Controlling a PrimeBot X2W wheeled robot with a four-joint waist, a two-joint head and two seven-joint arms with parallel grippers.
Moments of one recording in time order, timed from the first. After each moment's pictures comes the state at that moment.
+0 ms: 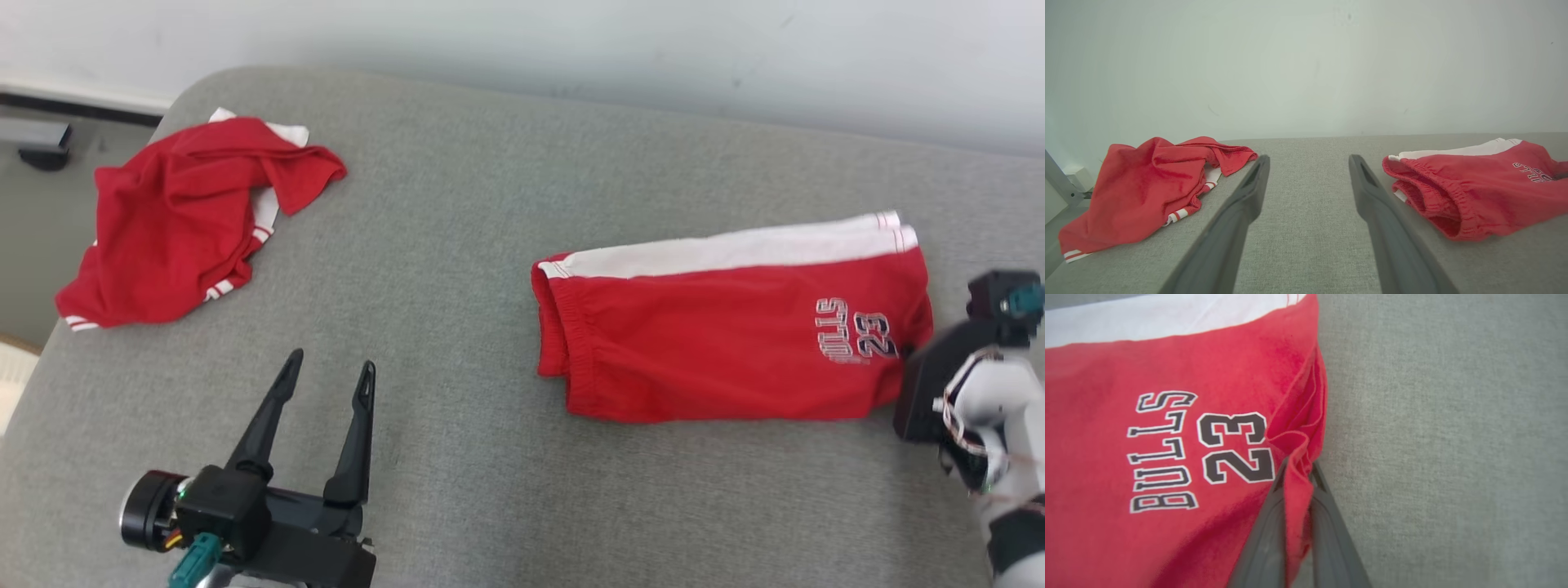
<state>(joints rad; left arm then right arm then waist) -0.20 0.31 -0.37 0.04 -0.36 0.06 -0.25 -0.55 -0.30 -0.10 0.67 0.18 0.13 0.52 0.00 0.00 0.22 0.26</state>
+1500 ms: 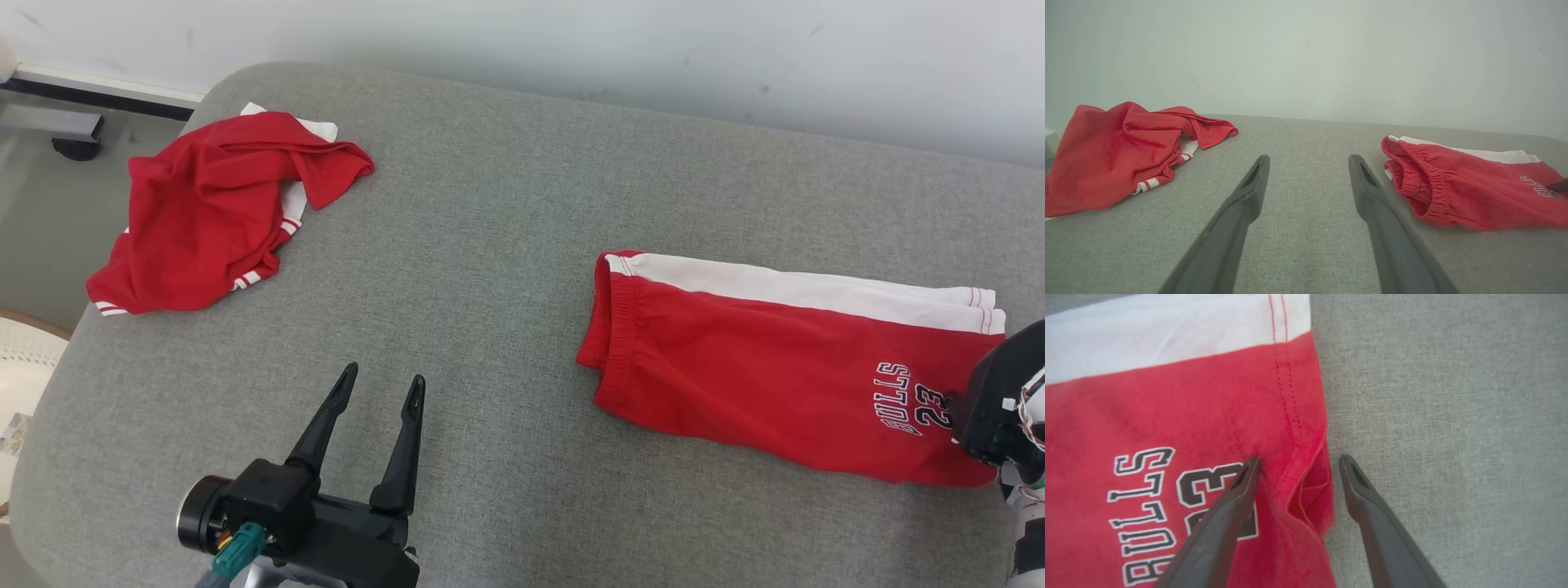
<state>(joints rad) -0.21 0.26 -0.43 0.06 -0.42 0.05 -0.20 -0.51 -0.13 -0.49 0.36 -0.09 0.13 0.99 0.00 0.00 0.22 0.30</state>
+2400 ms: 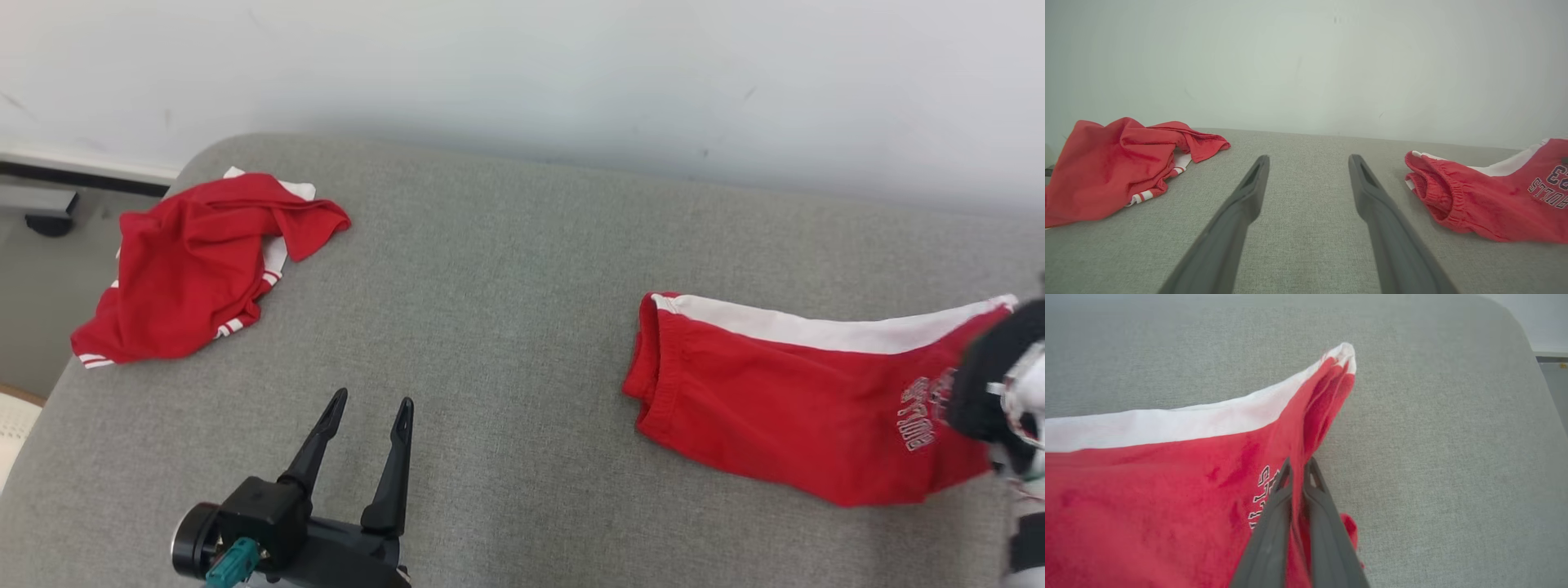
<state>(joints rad) -0.18 0.28 -0.43 0.06 -0.45 0.08 -0.19 -0.49 -0.17 -0.40 0.33 -0.04 0.13 0.88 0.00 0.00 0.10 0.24</state>
